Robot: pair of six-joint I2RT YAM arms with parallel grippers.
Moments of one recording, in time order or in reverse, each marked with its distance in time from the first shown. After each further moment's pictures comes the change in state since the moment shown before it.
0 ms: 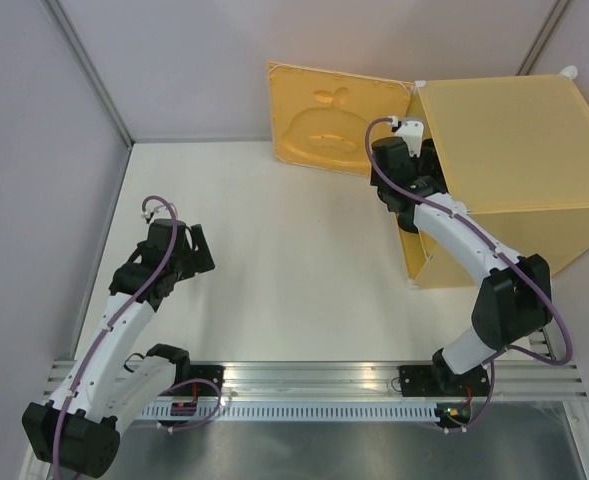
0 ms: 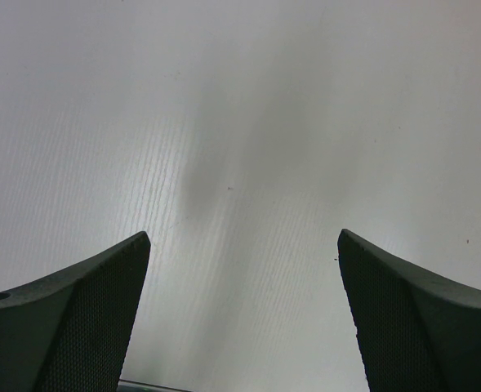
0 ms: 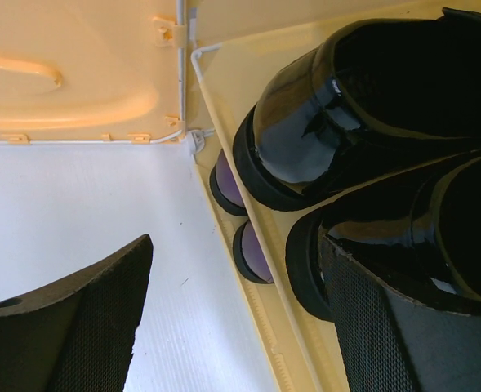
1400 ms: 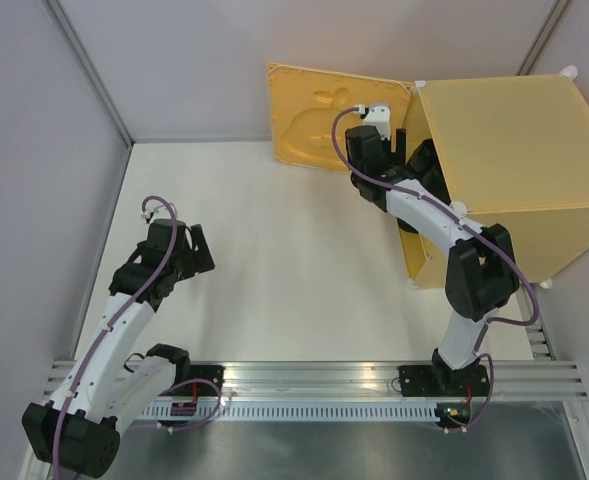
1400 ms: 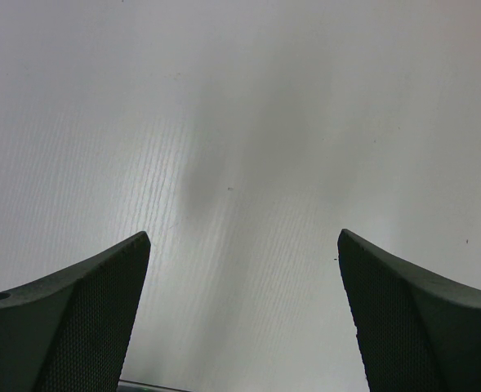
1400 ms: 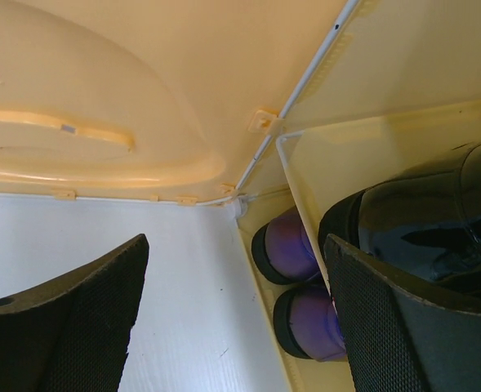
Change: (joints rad) left arm 0.000 -0.002 0.000 0.000 0.000 0.000; right arm 0.057 0.213 0.150 0.217 0.053 -0.167
